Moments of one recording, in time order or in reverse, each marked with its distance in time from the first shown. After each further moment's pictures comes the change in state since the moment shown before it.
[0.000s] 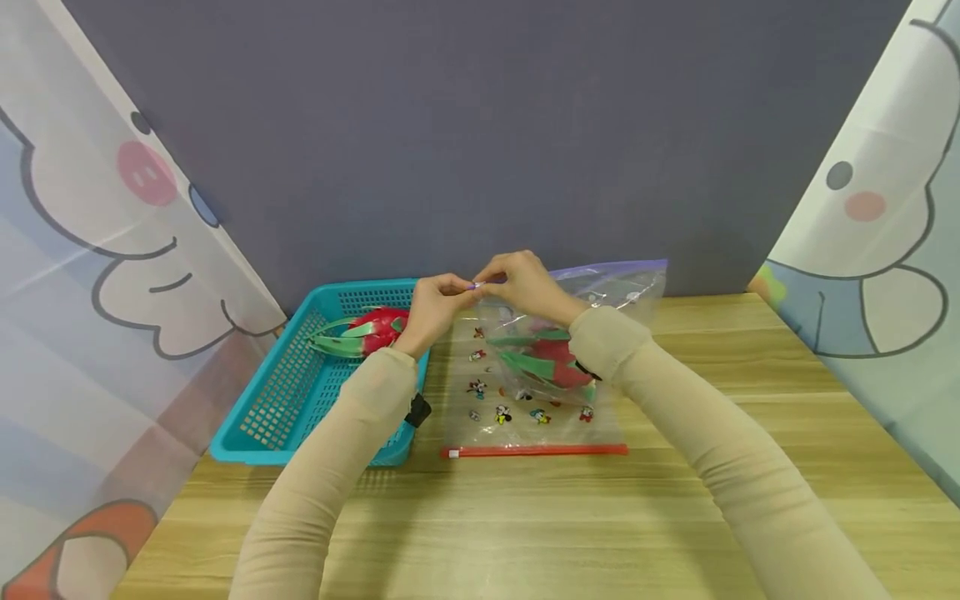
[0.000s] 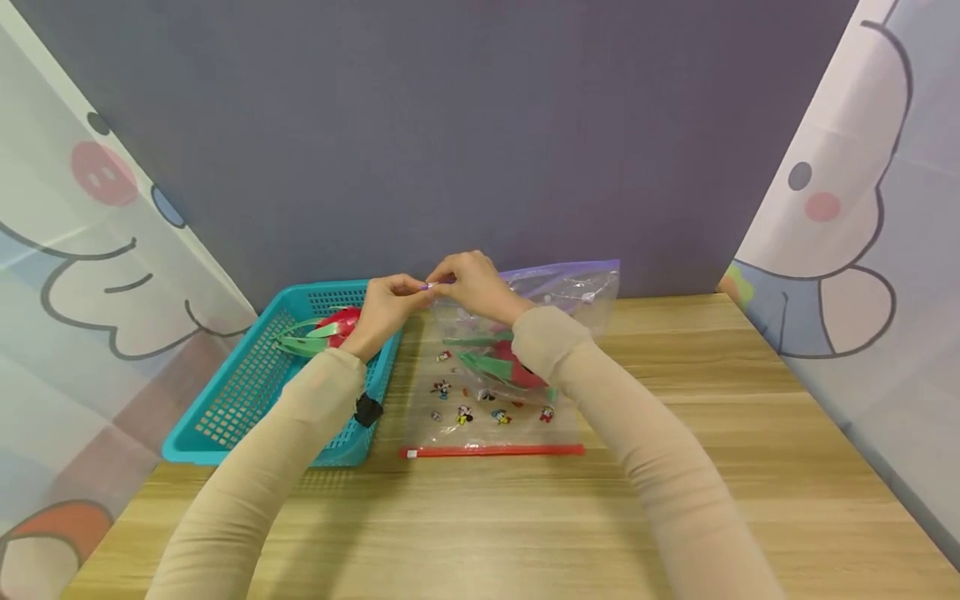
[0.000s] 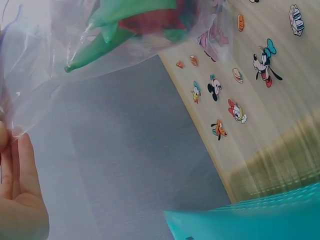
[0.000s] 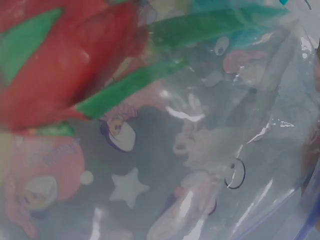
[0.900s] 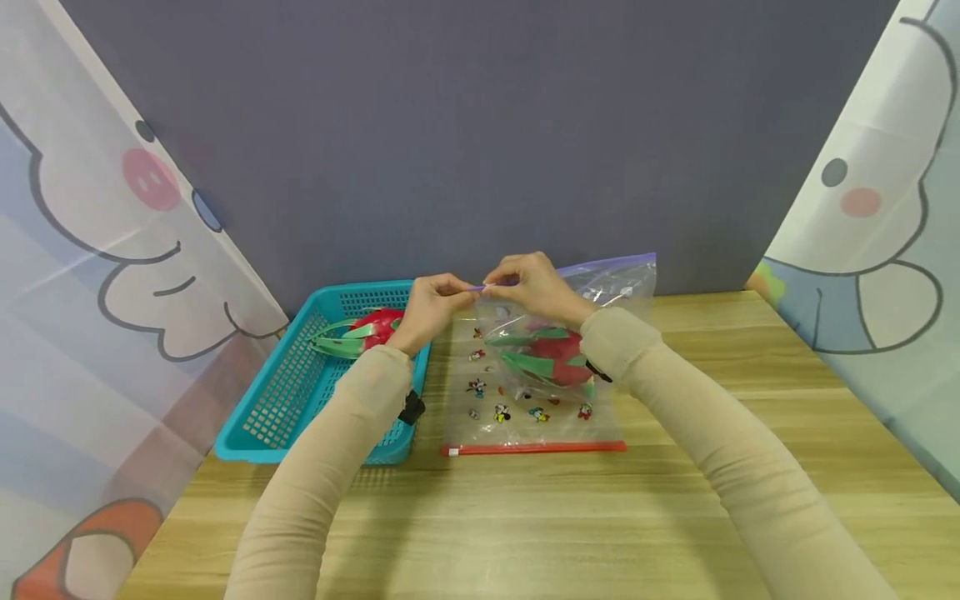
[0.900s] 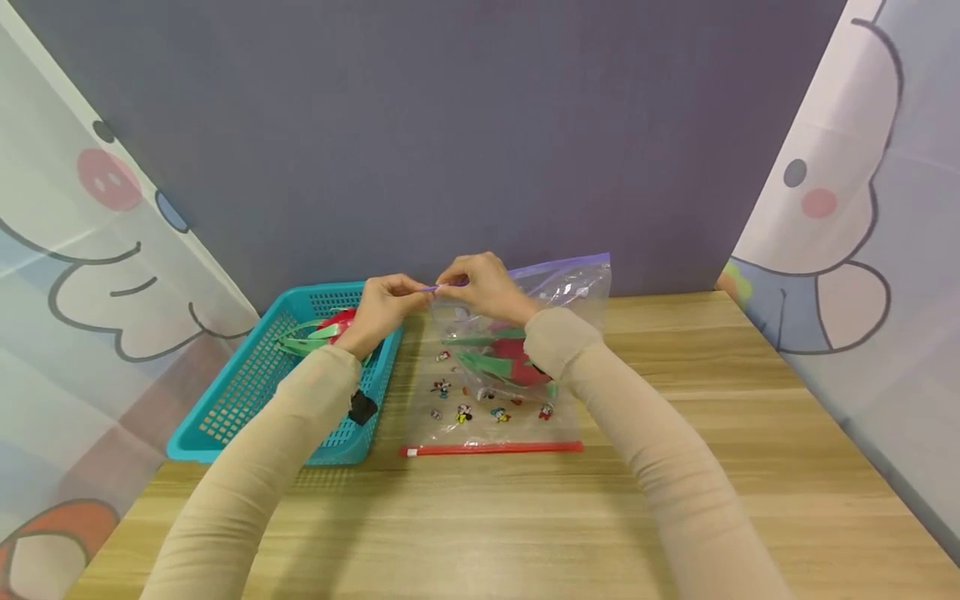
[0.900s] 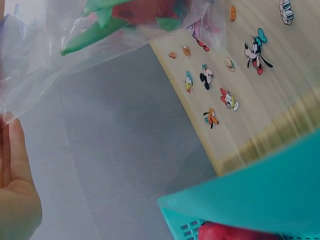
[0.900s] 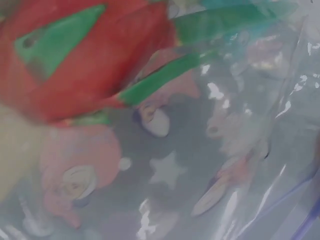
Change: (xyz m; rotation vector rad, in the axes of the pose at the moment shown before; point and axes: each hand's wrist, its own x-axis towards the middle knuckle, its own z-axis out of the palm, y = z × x) left_hand -0.002 0.001 -0.004 0.023 -0.060 0.000; right_hand -0.015 0.013 -0.007 0.064 0.055 -0.110
